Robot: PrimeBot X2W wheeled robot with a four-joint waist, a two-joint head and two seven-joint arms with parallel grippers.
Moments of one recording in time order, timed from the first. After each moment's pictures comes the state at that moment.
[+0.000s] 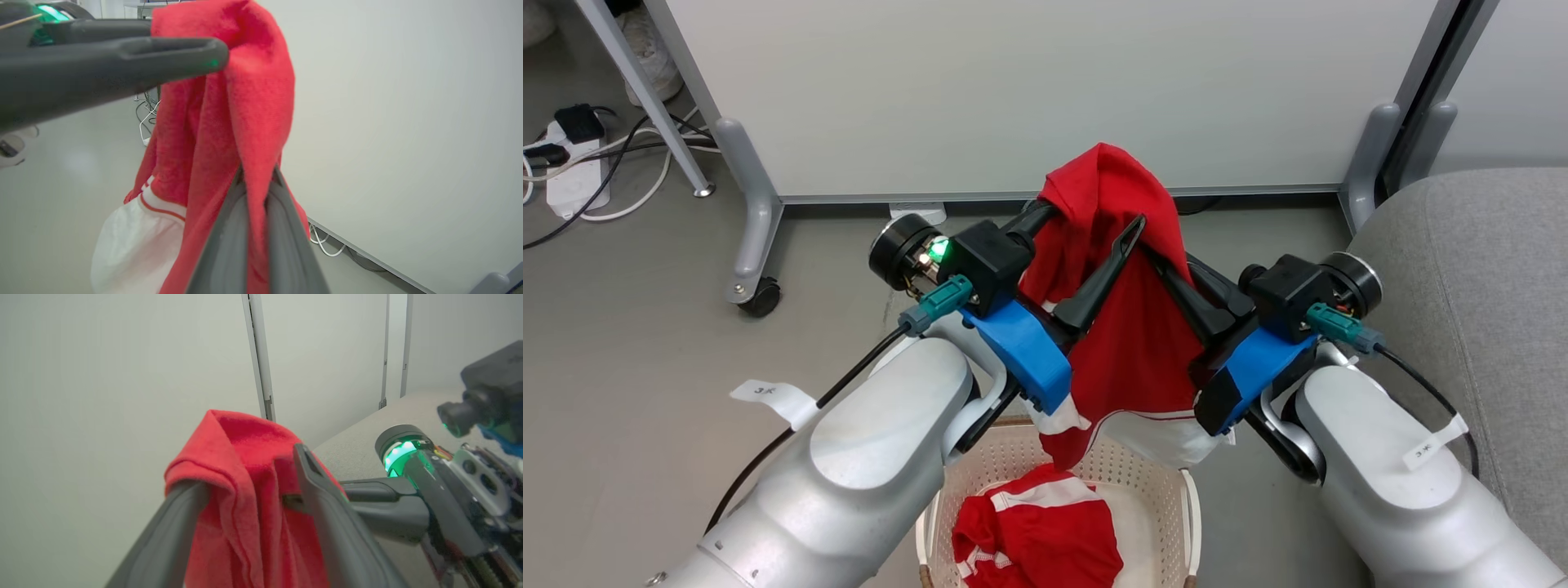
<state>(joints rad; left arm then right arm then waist) -0.81 0.16 -0.92 0.55 -0.59 -0.13 -0.26 -0.68 -0.23 0.63 0.56 0.34 0.13 -0.26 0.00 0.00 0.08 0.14</state>
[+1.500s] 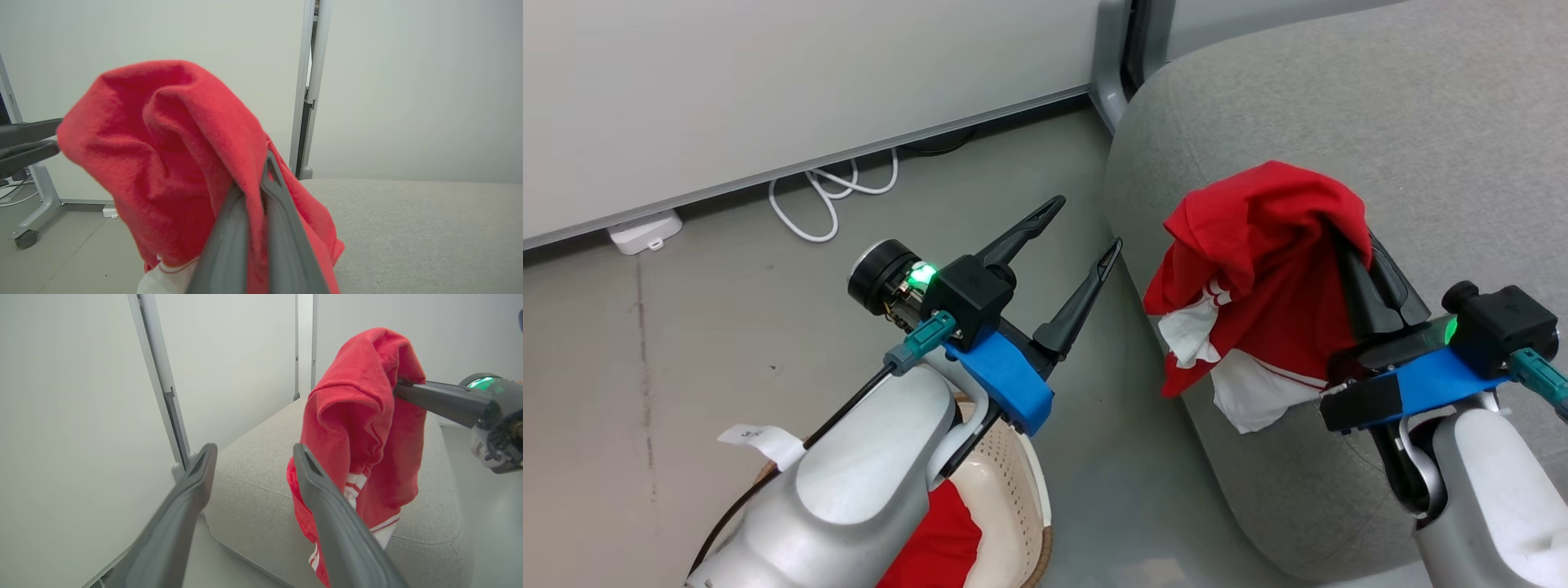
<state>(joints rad) -0.71 0.18 -0.83 0.49 -0.46 -0.13 -0.26 -0.40 -0.22 0.15 0.26 0.24 0.13 -0.26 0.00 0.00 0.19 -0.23</state>
